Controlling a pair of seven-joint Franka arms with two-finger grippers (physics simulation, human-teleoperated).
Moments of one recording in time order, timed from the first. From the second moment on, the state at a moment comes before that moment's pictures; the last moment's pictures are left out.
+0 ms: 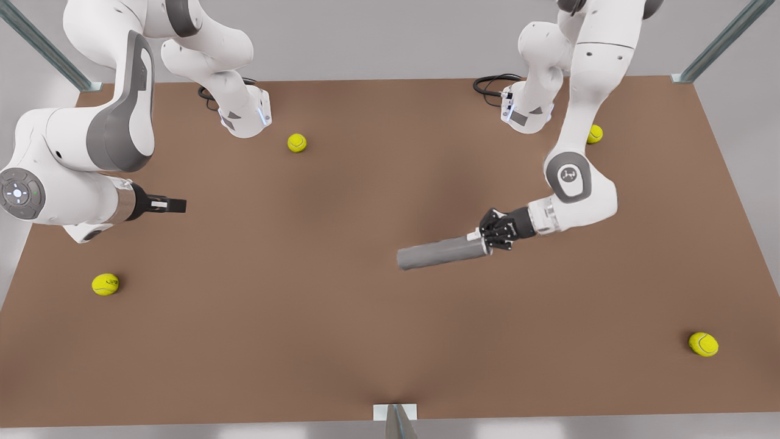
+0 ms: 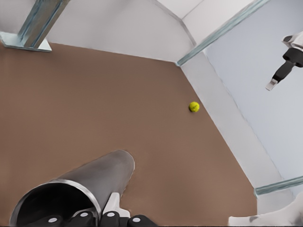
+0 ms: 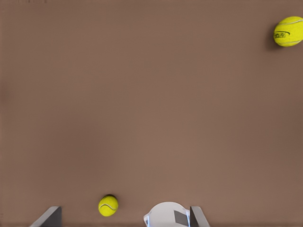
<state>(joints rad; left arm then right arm) -0.39 0.20 0.18 -2.08 -1.31 2.12 1.11 0.19 0.29 -0.20 -1.29 0.08 1.18 0.13</state>
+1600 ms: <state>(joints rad) -0.50 0.22 0.23 -1.79 0.01 2.04 -0.06 0.20 0.31 -0.22 -1.29 0.10 1.19 0.13</state>
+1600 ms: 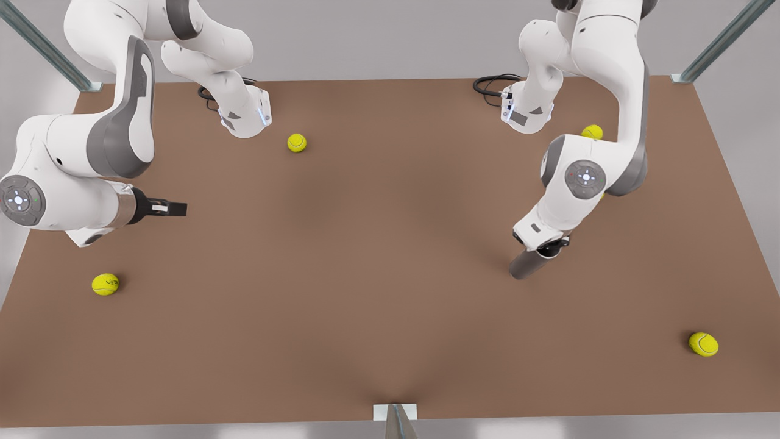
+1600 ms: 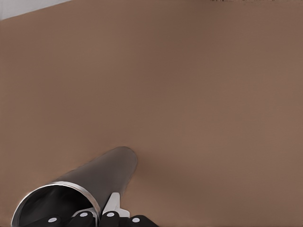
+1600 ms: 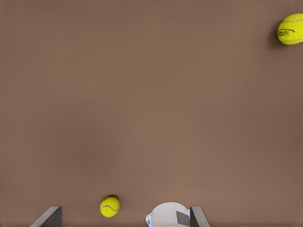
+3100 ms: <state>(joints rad) -0.13 0.20 -0.17 -1.36 0.13 1.59 -0.17 0.20 0.25 -0.22 -1.30 0.09 1.21 0.12</state>
